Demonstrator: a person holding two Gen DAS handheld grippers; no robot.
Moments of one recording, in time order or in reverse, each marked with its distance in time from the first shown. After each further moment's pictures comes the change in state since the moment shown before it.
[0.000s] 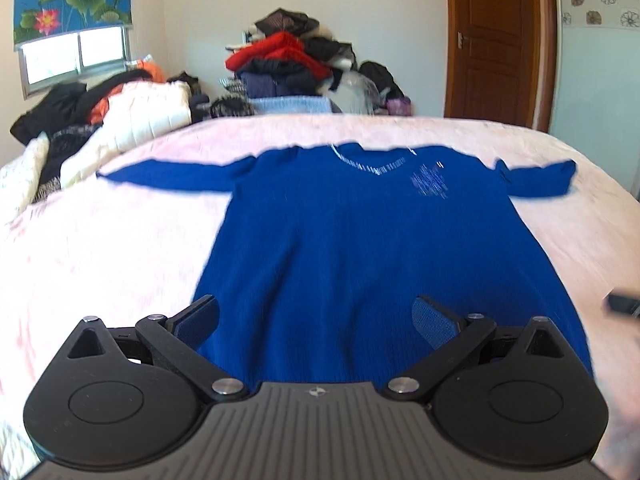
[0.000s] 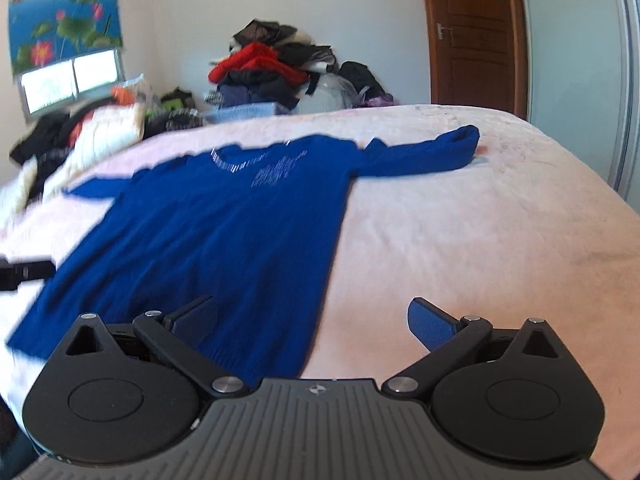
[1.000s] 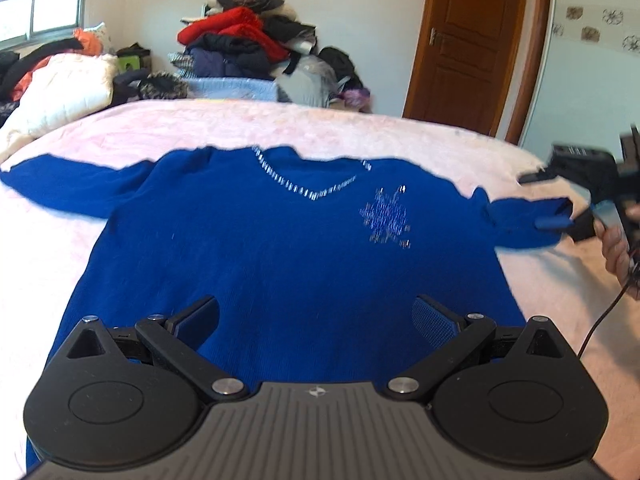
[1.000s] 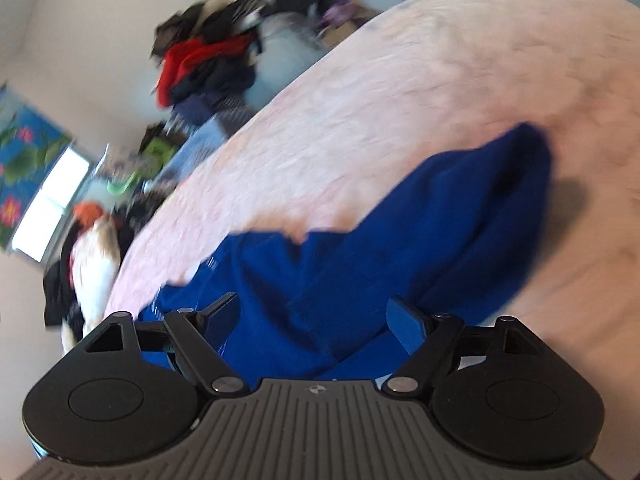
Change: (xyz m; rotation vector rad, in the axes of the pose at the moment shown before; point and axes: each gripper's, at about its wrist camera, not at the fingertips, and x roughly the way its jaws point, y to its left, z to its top) left arm 0.134 -0.046 0.068 -0.062 0.056 -0.197; right arm 0.254 -0.175 0.177 0.528 0.239 0.136
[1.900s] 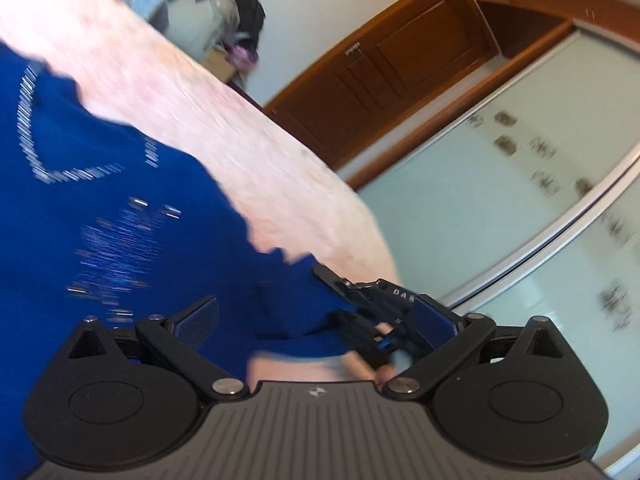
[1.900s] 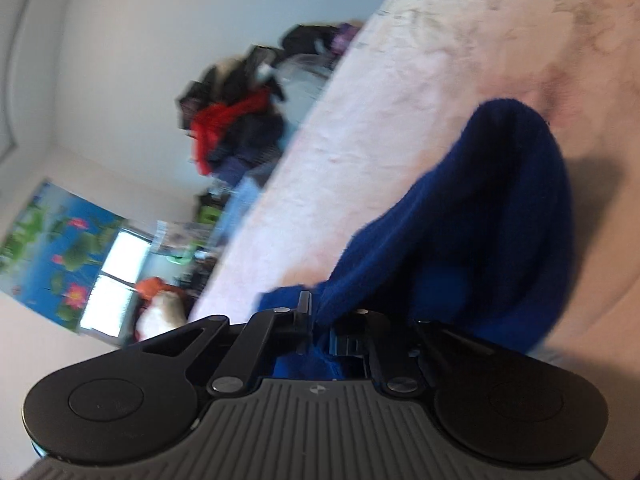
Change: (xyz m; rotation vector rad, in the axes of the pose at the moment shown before) left arm 0.124 -0.073 0.087 -0.479 0.113 -0.654; right arm 0.033 -0.024 -0.005 0.185 -0.108 0.363
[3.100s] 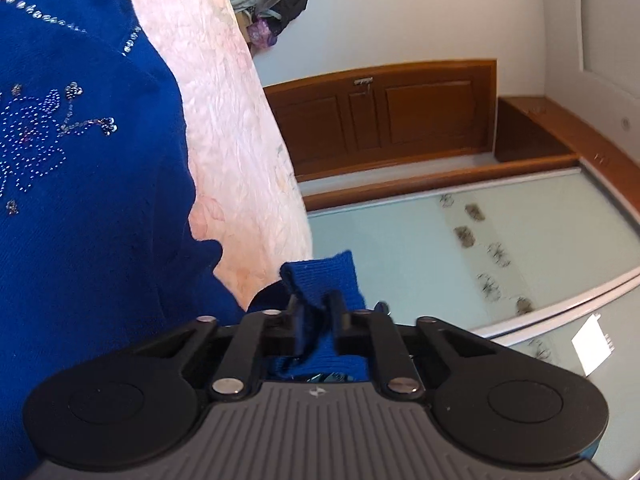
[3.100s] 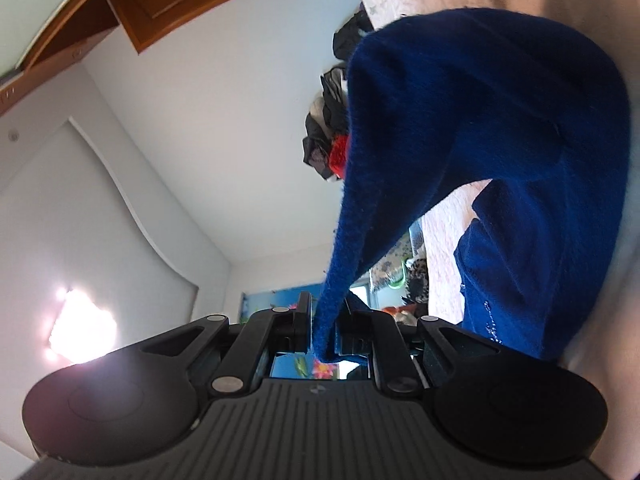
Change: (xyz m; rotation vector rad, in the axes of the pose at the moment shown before) left arm 0.079 0.043 -0.008 -0.411 -0.072 -0.237; right arm 0.005 -0.042 -0.035 0.595 -0.026 0.527
